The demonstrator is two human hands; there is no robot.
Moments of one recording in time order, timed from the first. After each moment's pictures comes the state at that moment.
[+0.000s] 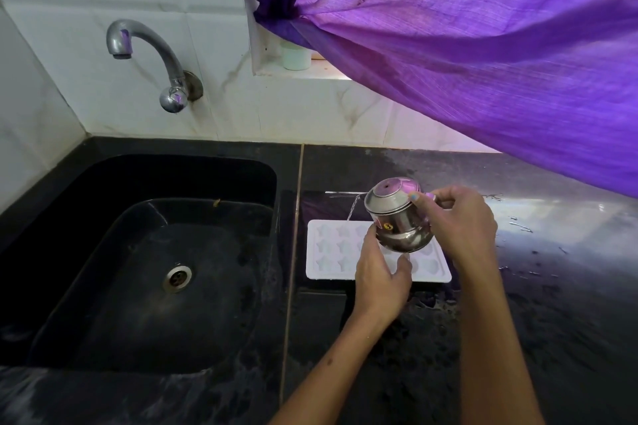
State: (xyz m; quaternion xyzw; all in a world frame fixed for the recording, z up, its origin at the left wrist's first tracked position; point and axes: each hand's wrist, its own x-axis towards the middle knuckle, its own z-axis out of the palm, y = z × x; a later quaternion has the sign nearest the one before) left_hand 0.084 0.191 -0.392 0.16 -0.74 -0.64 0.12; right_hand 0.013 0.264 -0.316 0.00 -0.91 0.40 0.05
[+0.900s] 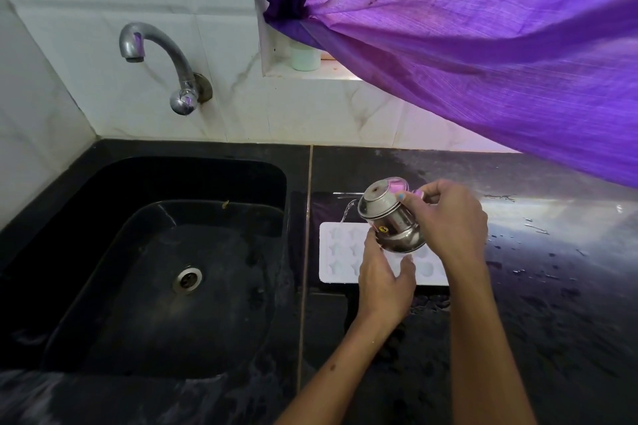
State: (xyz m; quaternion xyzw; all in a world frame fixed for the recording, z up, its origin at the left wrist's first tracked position) left_hand 0.085 0.176 -0.397 0.17 -0.72 -0.66 0.12; right_hand 0.020 0.230 -0.312 0.03 -0.93 0.35 0.07
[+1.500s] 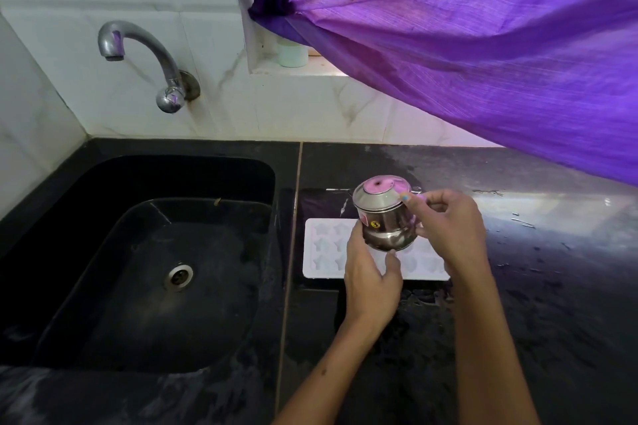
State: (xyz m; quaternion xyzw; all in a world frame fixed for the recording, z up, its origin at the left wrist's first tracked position) left_hand 0.087 0.191 -0.400 0.19 -0.74 -0.63 0.18; right_hand 0.010 0.267 -0.333 0.01 -0.85 0.52 0.02
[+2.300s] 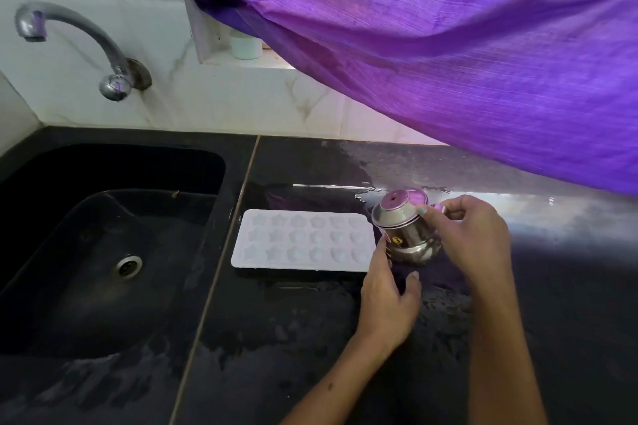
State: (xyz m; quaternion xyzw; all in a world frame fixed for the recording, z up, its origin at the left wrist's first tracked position) left_hand 0.062 0.319 -0.410 0.13 -0.75 -0.64 0.12; right_hand -0.015 0.394 -0.325 0.01 -0.92 0.39 0.06
